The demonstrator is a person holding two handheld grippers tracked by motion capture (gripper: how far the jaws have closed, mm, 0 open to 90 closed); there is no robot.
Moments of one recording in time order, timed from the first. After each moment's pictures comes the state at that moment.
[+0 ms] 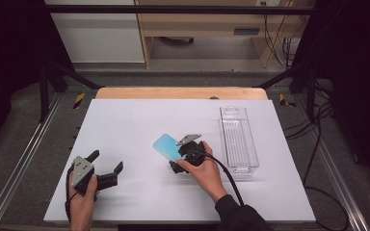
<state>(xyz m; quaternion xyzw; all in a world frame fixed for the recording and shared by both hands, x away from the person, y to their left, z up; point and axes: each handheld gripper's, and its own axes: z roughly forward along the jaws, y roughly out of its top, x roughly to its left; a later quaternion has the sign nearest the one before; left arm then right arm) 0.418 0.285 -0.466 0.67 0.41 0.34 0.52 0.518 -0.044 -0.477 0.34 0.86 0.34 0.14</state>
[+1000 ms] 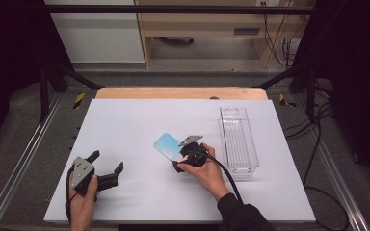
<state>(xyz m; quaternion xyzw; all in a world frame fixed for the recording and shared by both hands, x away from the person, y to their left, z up) 0.416 0.284 -0.466 0.67 0.41 0.34 0.52 0.518 -0.048 -0.482 0.36 0.86 0.33 0.14</state>
